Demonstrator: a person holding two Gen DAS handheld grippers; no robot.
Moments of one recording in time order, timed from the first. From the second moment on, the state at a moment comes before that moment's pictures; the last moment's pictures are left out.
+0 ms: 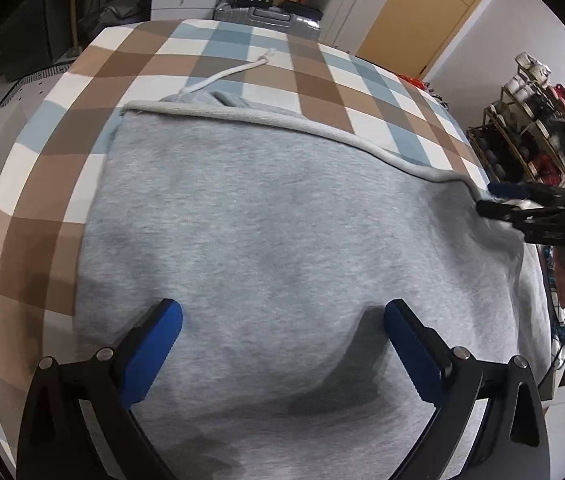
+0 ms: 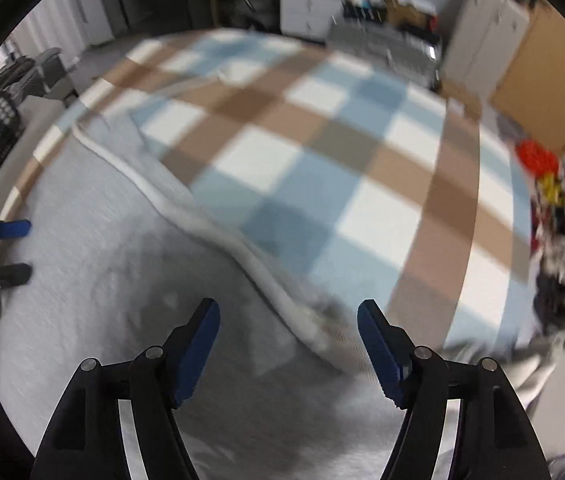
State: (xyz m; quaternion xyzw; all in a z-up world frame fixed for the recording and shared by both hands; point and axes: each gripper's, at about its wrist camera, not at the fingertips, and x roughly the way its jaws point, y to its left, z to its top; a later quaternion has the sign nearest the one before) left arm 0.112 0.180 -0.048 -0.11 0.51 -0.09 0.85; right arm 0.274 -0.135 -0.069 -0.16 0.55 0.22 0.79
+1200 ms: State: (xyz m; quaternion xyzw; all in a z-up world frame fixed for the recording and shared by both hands) left arm 0.107 0.206 -0.052 -0.10 0.51 -0.09 0.85; right arm 0.289 -0.009 -0.079 -0.21 0.51 0.33 0.76
